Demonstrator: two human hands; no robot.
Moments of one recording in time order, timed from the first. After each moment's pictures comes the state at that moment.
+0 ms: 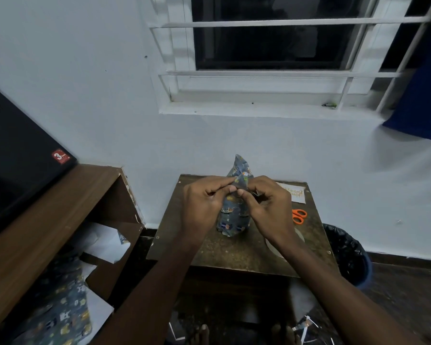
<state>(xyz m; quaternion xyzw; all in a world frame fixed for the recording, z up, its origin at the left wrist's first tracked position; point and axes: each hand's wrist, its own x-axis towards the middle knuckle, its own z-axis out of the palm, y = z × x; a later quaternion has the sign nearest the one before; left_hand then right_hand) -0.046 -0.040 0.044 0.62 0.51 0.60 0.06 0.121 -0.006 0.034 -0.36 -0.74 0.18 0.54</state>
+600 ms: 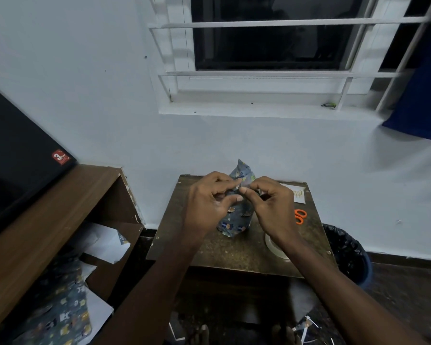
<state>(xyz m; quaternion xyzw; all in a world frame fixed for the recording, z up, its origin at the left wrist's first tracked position) -0.047 -0.037 0.042 0.68 0.50 0.54 0.04 0.126 -0.006 0.040 -0.37 -0.72 0.25 0.53</state>
